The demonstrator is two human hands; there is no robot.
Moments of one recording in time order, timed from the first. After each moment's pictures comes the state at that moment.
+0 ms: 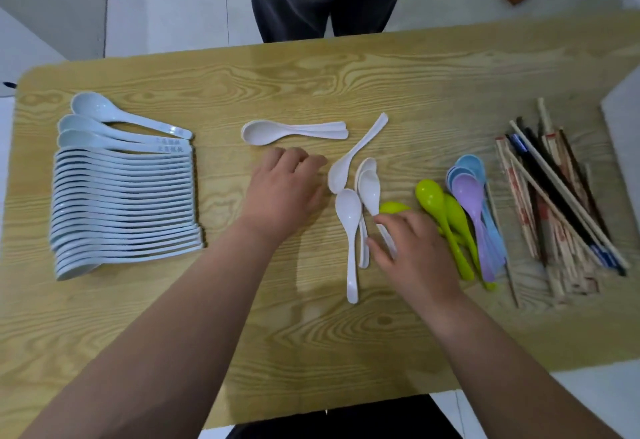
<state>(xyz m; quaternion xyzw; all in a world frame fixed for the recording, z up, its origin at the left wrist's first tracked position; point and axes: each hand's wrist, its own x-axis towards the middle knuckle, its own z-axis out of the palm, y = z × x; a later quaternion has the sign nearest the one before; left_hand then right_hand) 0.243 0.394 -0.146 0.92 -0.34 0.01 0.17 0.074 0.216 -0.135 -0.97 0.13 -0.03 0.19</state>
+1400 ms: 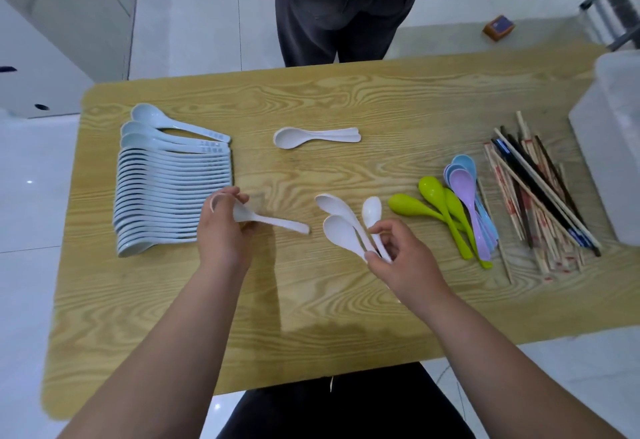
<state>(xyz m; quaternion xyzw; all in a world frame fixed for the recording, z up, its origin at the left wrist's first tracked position) 0.192 0.500 -0.102 0.60 0.28 -0.12 0.74 0.046 0.274 -0.084 -0.82 0.26 0.07 0.51</state>
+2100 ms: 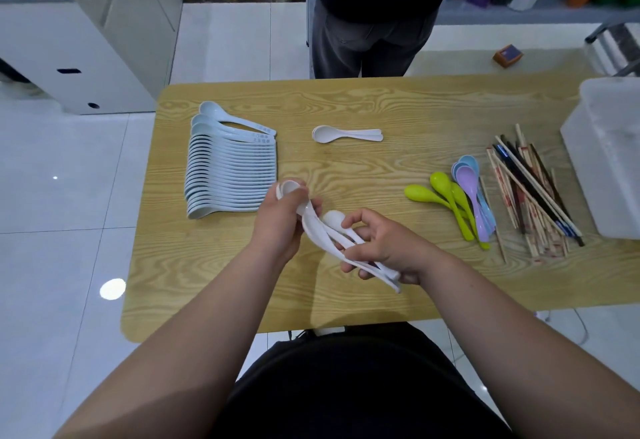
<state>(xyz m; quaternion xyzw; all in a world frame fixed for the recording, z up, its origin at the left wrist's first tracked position) 0.134 0.516 -0.015 0.53 0.19 -0.24 0.79 0.049 0.341 0.004 -0.61 0.20 0.30 0.71</state>
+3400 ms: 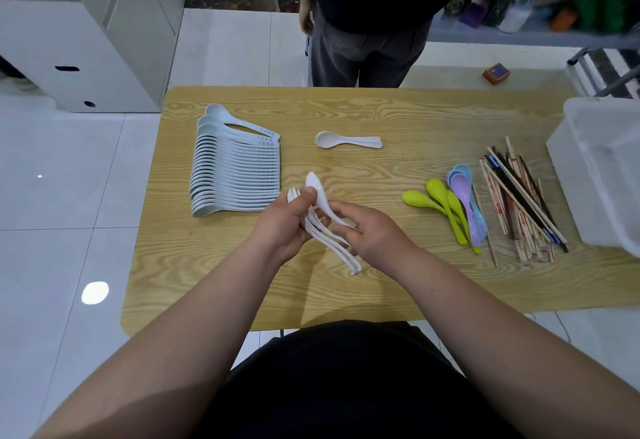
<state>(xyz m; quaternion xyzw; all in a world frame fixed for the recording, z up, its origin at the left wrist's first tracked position) 0.134 0.530 -0.011 0.48 0.18 -0.35 0.78 0.061 0.368 0.007 -0.84 0.05 0.17 0.50</state>
